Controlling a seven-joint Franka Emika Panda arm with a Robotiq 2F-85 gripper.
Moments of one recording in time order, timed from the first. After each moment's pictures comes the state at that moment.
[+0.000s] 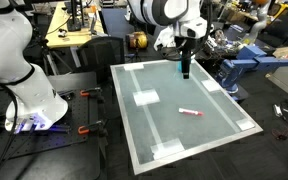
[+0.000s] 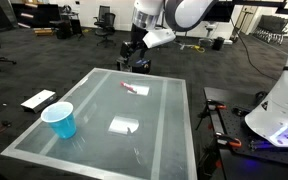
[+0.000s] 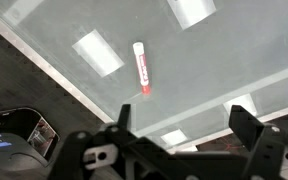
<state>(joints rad) -0.06 0.10 -0.03 -2.26 -0.36 2.65 0.76</state>
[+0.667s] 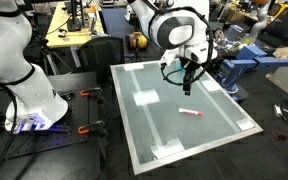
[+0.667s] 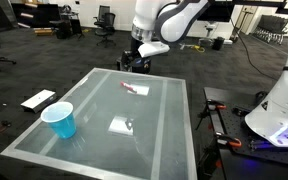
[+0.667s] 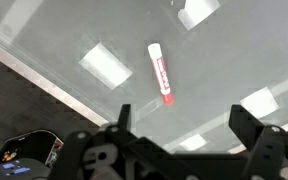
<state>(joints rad) -0.04 0.25 -0.13 -2.21 -0.28 2.73 0.77</state>
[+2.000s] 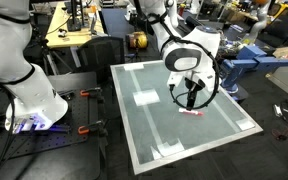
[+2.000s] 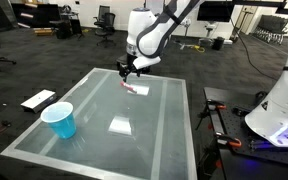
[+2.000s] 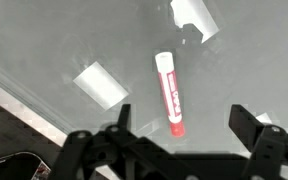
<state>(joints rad) -0.04 0.51 -0.16 -2.04 0.00 2.73 0.47</state>
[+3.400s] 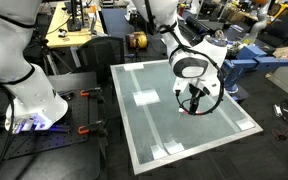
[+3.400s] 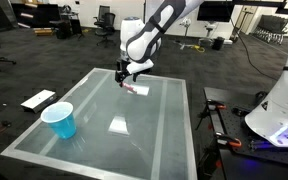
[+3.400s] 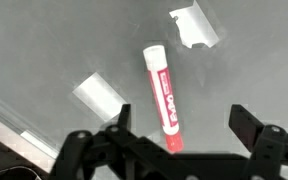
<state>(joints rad) -0.06 0.67 -0.15 -1.86 0.08 2.65 0.42</state>
